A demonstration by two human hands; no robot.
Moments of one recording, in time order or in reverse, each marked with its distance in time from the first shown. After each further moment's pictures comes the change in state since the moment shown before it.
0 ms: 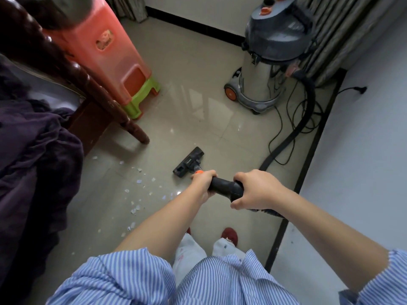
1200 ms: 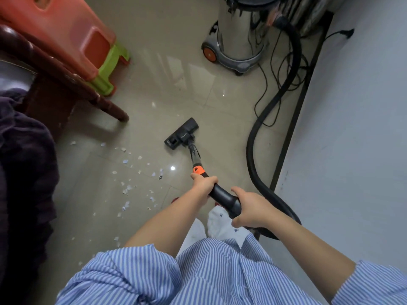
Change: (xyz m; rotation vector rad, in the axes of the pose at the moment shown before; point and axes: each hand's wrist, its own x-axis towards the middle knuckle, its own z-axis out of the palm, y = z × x) left_hand 0.001 -0.089 0.012 0.365 0.018 -0.102; right_hand -0.045 0.024 0.112 0.437 -0.263 0.211
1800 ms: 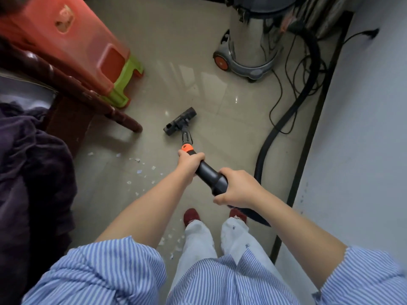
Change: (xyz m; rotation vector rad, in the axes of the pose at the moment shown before) left_hand 0.035 0.089 -0.051 -0.014 0.128 0.220; right_hand 0.051 -0.057 -0.053 0.098 0.143 -0.157
